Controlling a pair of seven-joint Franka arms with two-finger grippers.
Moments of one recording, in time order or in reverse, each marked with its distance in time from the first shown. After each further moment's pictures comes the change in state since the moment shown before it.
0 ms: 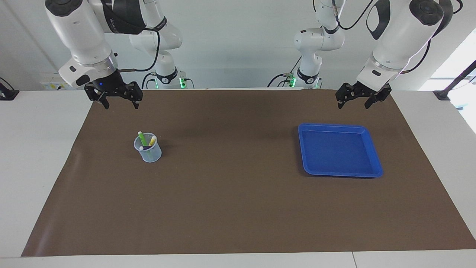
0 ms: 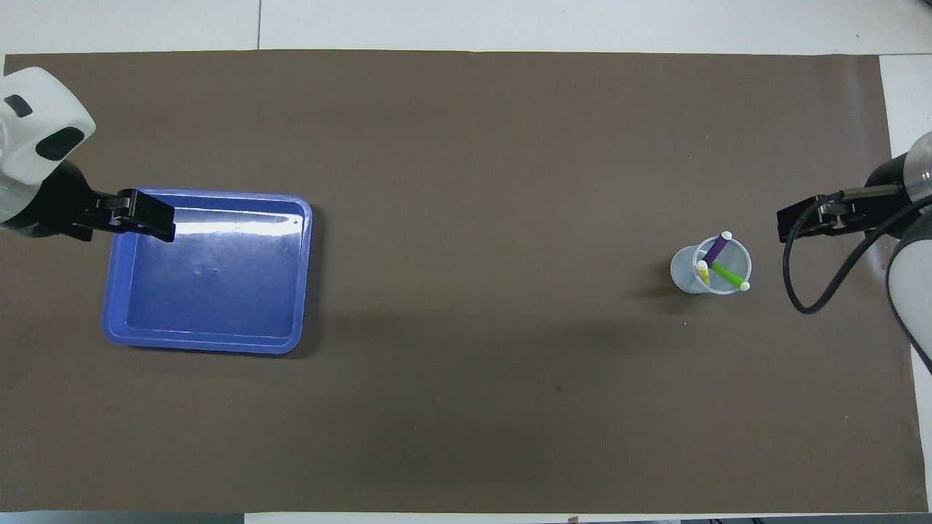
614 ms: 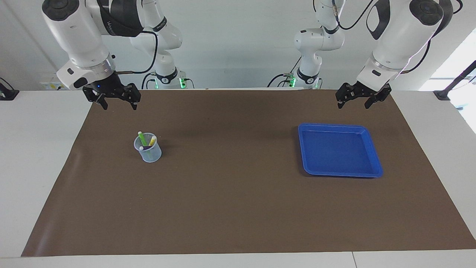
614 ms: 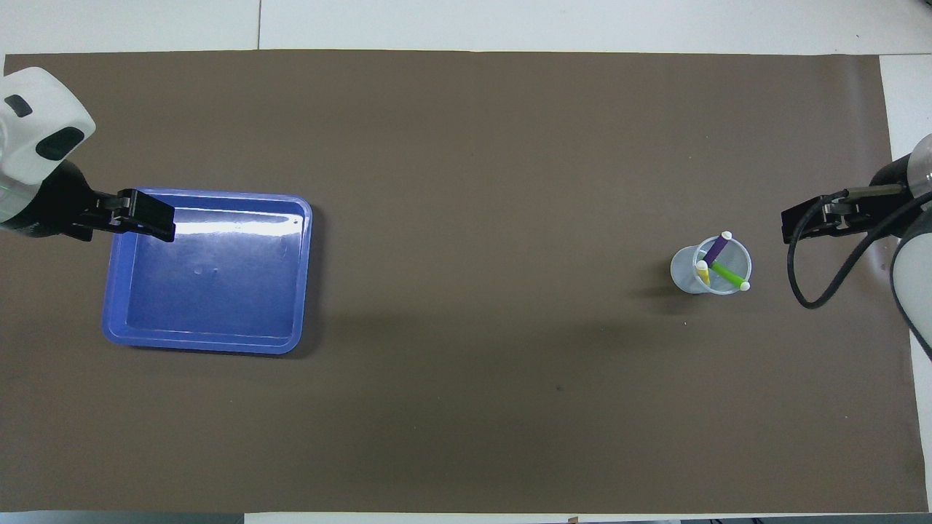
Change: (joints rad) left arm 0.000 0.000 0.000 0.000 0.000 0.000 0.000; right arm -0.012 0.006 0.000 -0.001 0.001 -0.006 0.000
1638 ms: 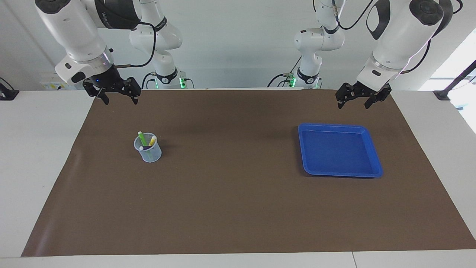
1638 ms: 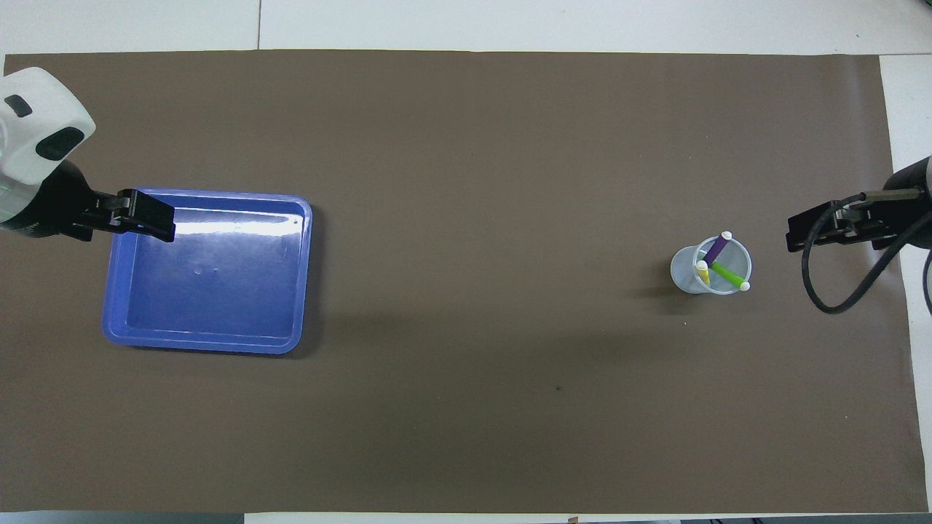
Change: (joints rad) left arm 0.000 0.000 0.000 0.000 0.000 0.000 0.000; right arm -0.001 -0.011 -0.009 0.023 0.039 -0.052 0.001
